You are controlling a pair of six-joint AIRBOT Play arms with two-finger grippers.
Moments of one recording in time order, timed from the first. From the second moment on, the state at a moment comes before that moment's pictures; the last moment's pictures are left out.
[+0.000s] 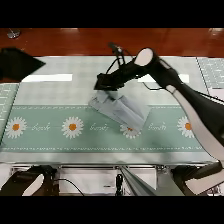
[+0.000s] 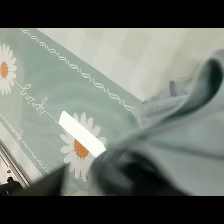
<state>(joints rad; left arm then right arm) -0.09 -0.79 1.34 1.03 -1.30 -1.49 0.51 -1.74 1.65 -0.78 1.08 1.51</state>
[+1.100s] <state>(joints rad) -0.09 -0.66 0.61 1.01 -1.06 -1.51 0.02 -0.94 0.47 -0.87 0.80 1.69</state>
